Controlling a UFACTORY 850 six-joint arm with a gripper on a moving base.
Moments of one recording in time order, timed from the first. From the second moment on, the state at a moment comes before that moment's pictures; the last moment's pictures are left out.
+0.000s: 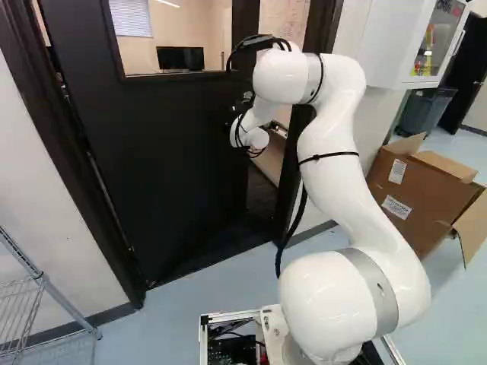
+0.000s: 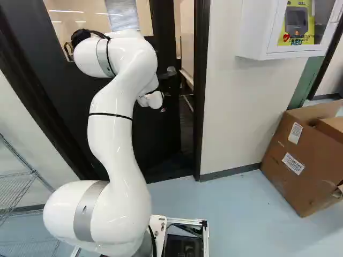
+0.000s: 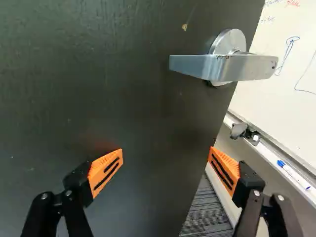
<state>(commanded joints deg) 3.0 -44.2 -76.6 -6.8 50.0 0.0</state>
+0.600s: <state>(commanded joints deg) 3.2 -39.1 -69.4 -6.8 50.0 0.0</state>
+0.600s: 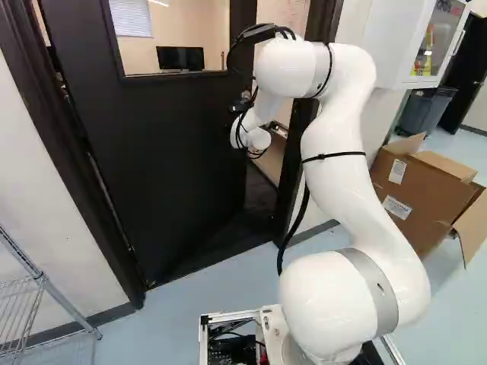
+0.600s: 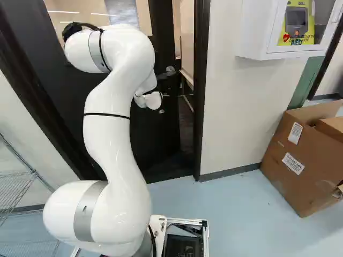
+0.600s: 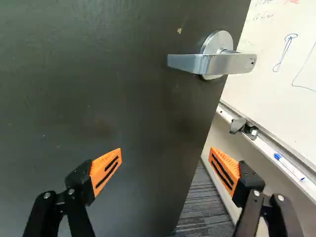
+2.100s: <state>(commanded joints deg) 3.9 -19.5 -43.8 -6.8 50.0 0.0</state>
